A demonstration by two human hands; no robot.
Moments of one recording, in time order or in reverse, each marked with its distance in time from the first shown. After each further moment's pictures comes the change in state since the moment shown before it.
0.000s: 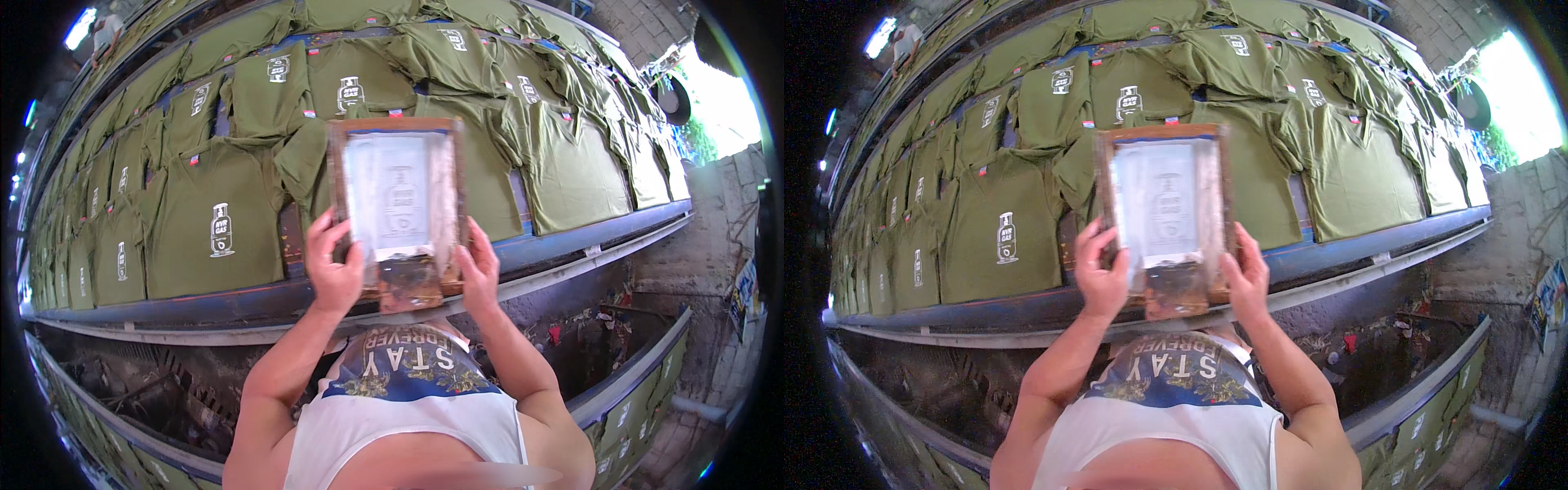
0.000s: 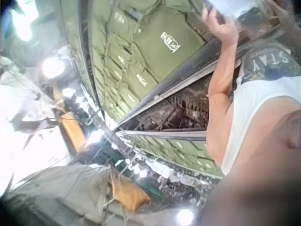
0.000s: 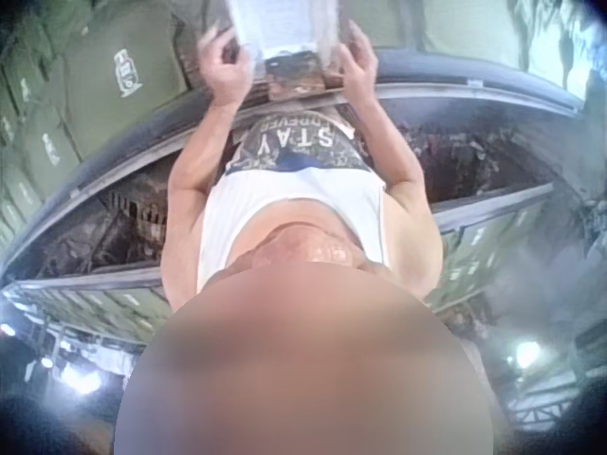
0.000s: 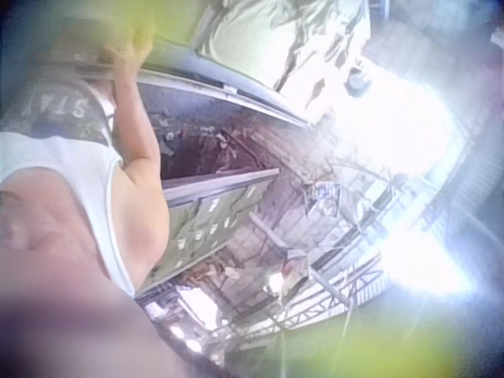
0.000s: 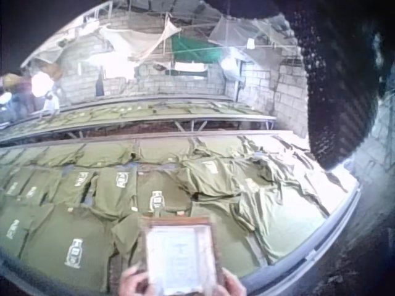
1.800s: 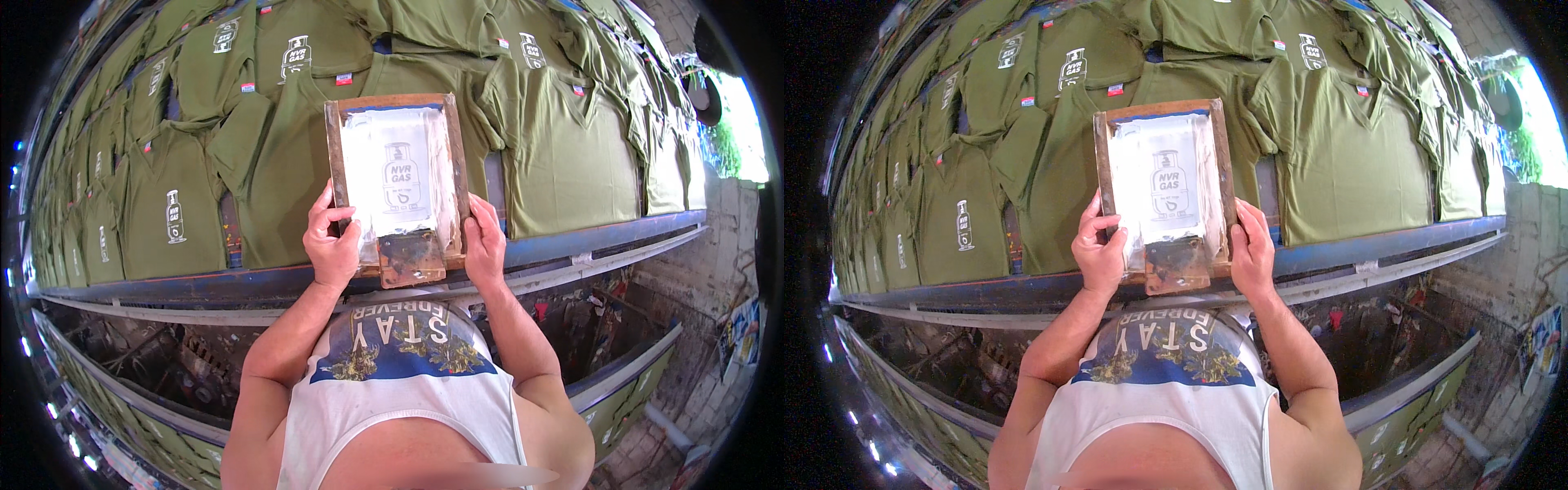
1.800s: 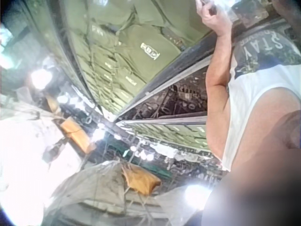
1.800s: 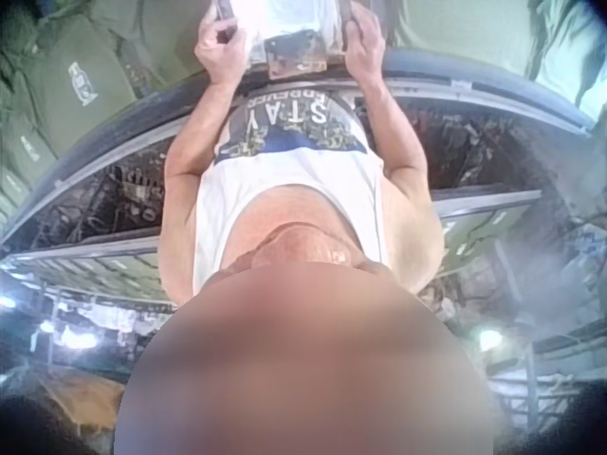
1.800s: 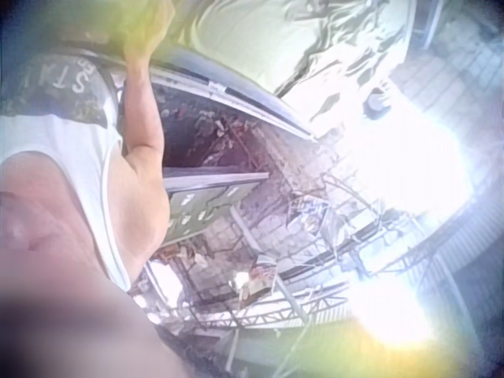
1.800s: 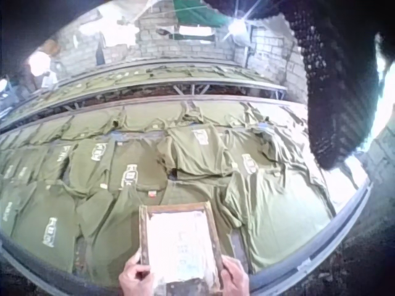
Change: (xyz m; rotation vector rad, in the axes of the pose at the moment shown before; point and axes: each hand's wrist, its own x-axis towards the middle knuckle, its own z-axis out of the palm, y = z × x) left_hand -0.022 0.007 0.135 -0.188 -0.041 -0.359; right_hand 0.082 0.019 -0.128 -0.445 -0.105 -0.134
